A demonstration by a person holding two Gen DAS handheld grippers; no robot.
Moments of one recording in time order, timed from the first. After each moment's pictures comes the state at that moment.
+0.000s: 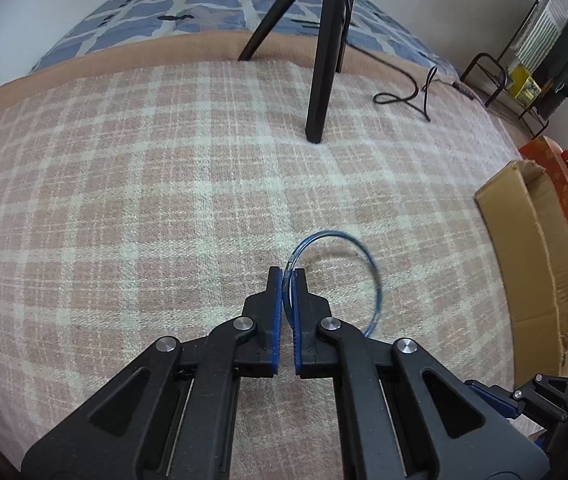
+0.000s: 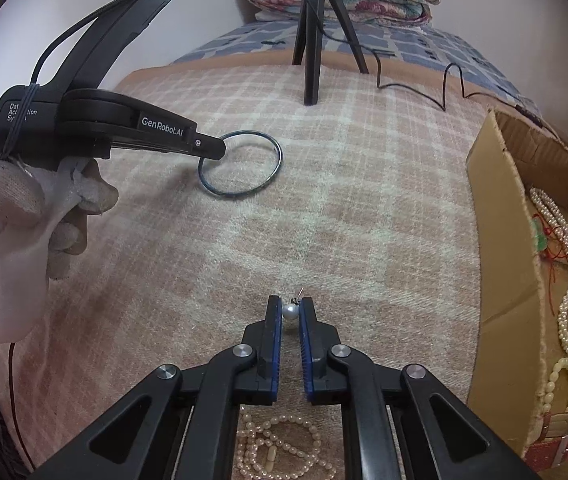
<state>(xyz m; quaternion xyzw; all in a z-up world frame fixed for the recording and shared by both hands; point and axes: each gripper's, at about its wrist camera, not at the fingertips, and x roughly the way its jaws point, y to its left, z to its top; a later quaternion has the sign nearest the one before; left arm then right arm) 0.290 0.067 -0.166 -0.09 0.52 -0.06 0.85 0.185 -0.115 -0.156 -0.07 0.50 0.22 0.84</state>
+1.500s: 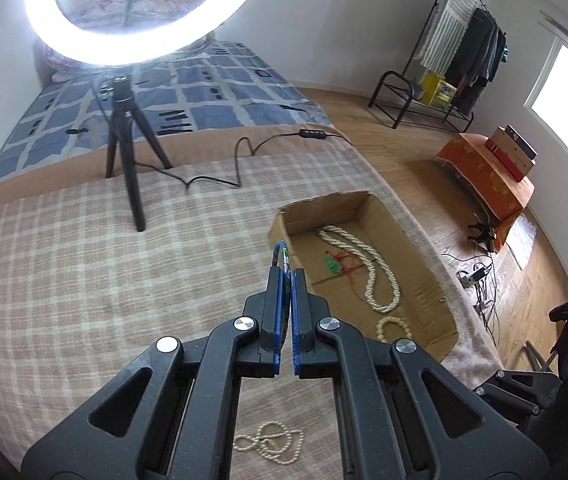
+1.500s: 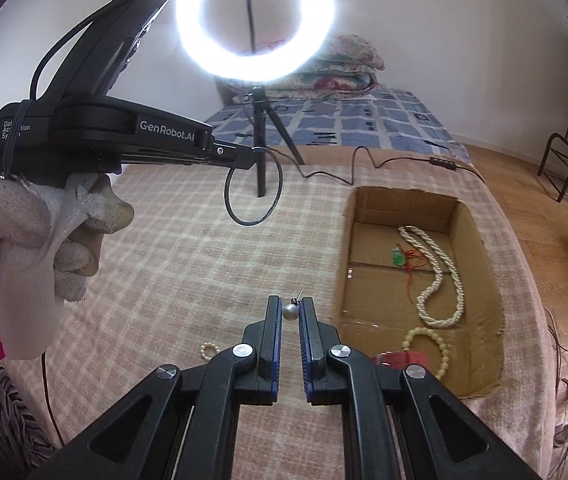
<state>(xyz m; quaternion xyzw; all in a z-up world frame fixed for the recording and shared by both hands) 0.228 -0.081 -0.020 -0.06 0.43 -0.18 0.88 0.115 -0.232 -0.044 -0.02 0.40 0.19 0.90</state>
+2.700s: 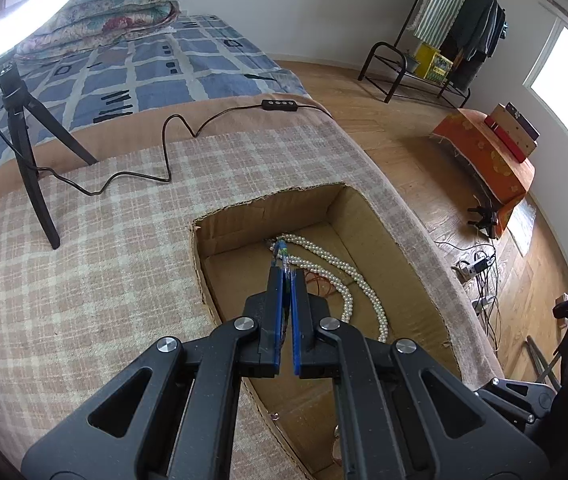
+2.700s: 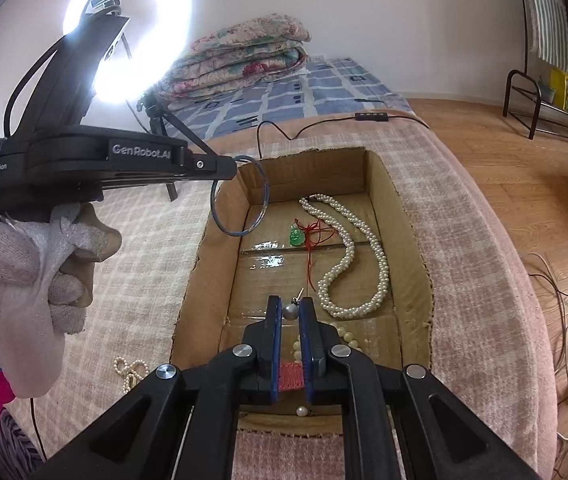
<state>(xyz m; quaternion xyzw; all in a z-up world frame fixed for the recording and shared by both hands) 0.299 -0.176 -0.074 -0.04 0.47 -0.20 0.86 0.170 -0.321 -0.093 0.06 0.43 0.14 0.89</state>
